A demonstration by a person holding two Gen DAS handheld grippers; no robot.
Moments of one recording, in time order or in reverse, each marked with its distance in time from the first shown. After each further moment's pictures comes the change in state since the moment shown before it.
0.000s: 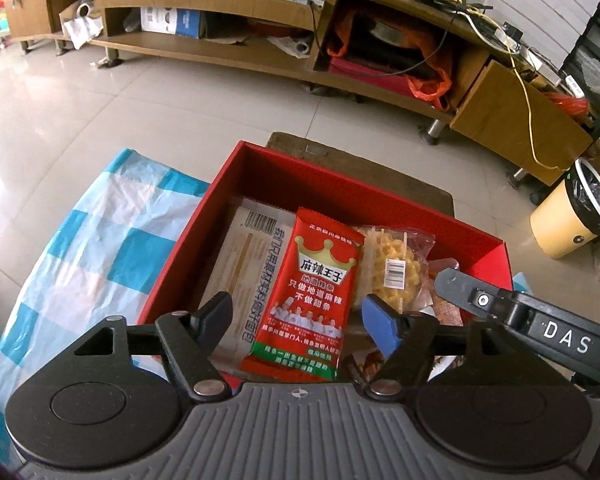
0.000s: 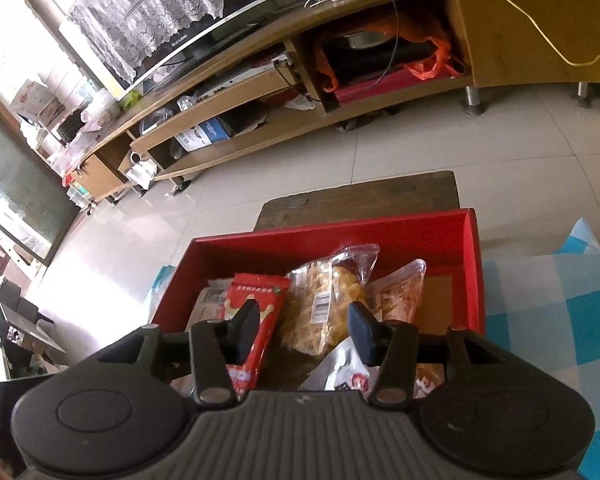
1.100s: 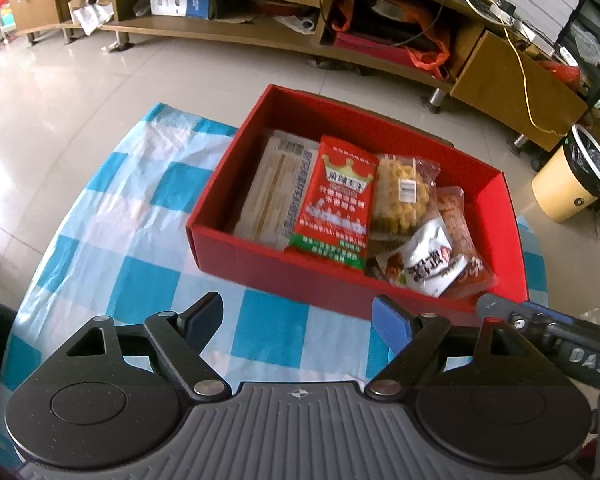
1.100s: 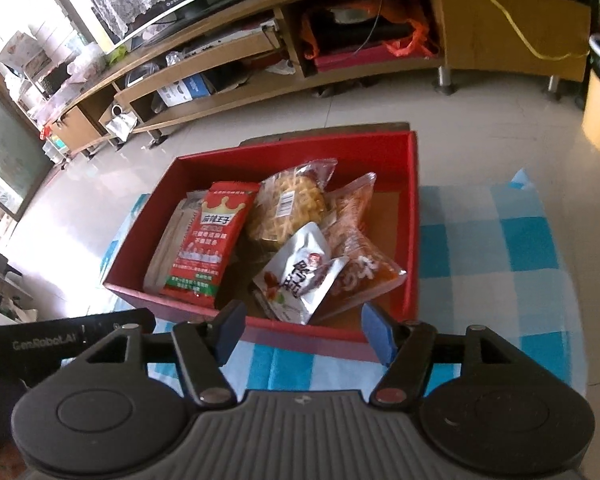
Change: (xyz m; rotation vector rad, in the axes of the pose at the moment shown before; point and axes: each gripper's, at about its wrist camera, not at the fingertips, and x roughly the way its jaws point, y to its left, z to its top) left arm -0.034 0.018 -0.059 0.034 0.055 0.022; right arm -0.050 -0.004 -0.062 -0.072 0.074 -0.110
